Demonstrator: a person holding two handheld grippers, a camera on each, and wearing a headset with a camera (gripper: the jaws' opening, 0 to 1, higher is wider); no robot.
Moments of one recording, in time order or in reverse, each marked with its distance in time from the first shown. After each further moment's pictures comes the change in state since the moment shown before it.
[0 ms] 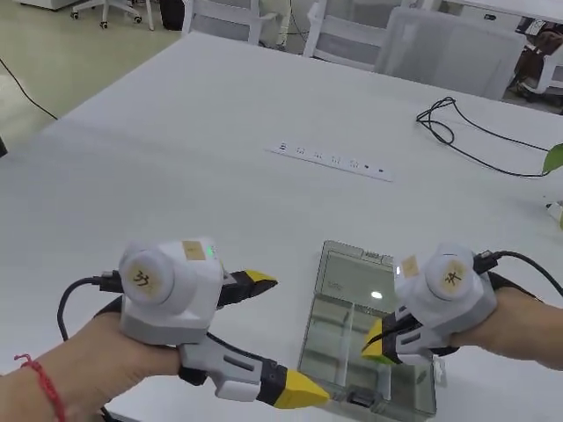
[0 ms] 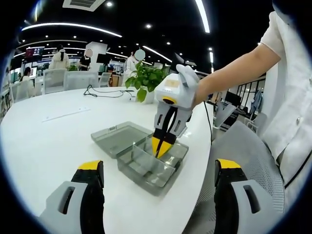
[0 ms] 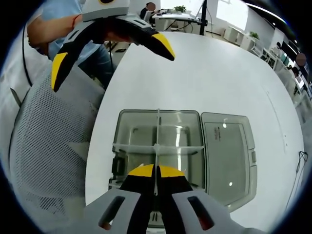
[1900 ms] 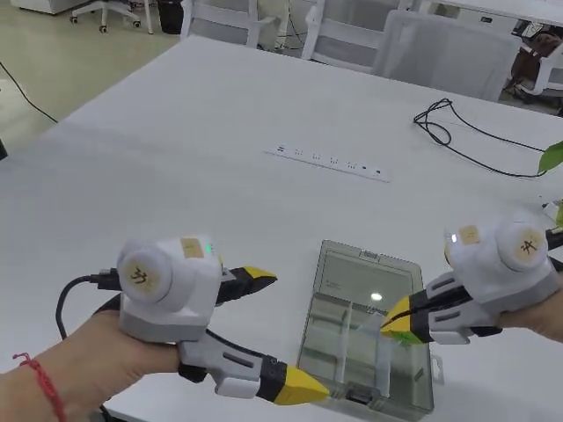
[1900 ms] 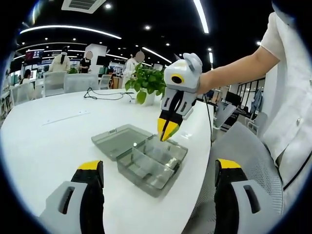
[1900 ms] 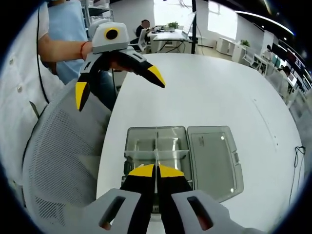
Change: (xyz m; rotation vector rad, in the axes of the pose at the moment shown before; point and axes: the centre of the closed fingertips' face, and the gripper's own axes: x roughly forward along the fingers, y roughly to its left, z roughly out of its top) left arm -0.003 -0.003 0.006 0.013 -0.012 0.006; right arm -0.050 0.002 0.018 0.021 -0.165 -0.021
